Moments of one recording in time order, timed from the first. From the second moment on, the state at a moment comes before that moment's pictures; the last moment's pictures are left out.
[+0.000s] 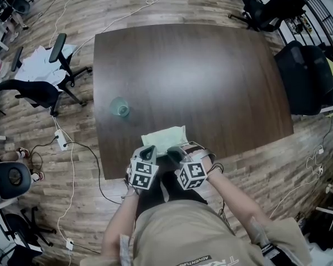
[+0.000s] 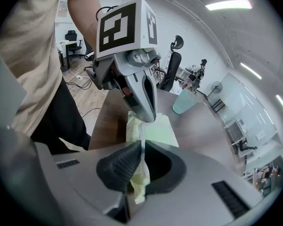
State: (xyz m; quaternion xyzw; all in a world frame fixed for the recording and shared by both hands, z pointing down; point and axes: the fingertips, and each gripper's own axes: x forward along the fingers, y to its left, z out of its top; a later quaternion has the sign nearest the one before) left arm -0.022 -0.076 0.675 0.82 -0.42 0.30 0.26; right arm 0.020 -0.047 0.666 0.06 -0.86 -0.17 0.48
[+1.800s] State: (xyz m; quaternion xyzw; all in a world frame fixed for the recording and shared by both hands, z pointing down) left arm -0.023 -0.074 0.674 0.82 -0.41 0.31 0.25; right arm 0.016 -0.052 0.669 0.05 -0.84 -0.20 0.50
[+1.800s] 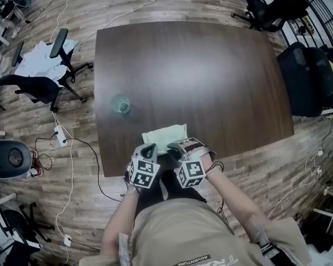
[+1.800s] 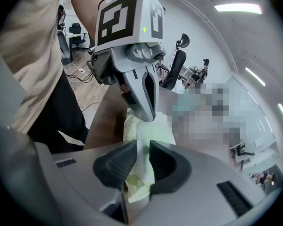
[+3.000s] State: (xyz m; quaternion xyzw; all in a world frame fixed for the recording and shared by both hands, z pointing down) left arm -0.016 -0.070 0.673 0.83 -0.40 0.34 0.20; right arm 0.024 -0.053 0.674 0.01 -0.78 -0.34 0.52
